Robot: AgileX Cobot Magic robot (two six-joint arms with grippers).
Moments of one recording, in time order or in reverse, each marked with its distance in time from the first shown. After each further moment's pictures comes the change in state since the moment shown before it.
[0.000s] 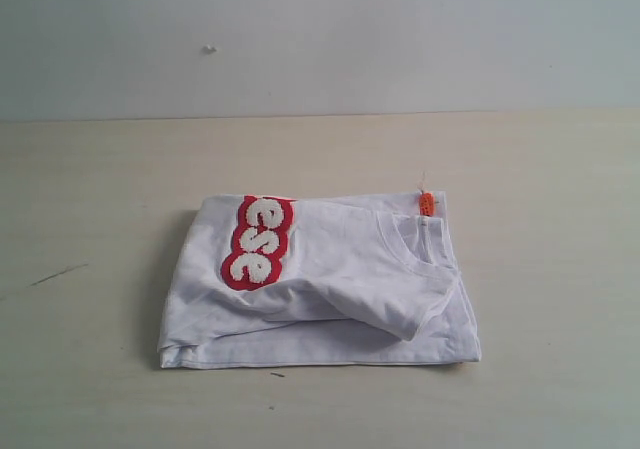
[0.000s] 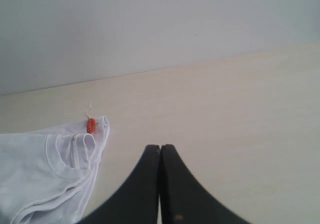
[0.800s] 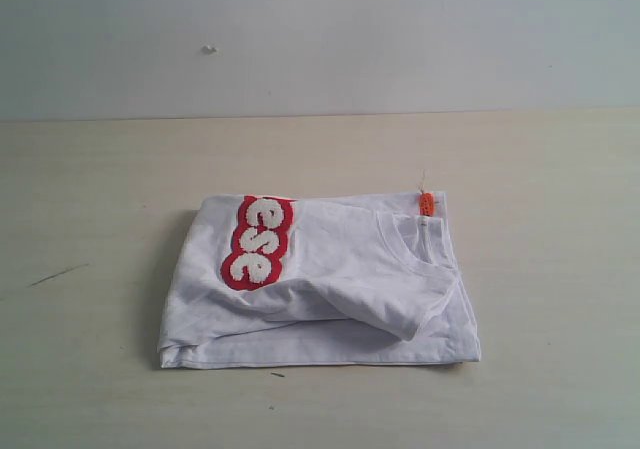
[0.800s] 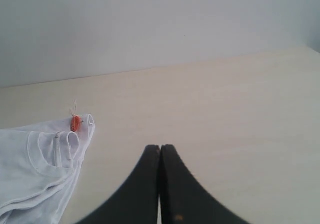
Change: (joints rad) left arm 0.000 0.000 0.000 0.000 0.000 0.000; right arm 0.000 0.000 0.000 -0.134 0.000 0.077
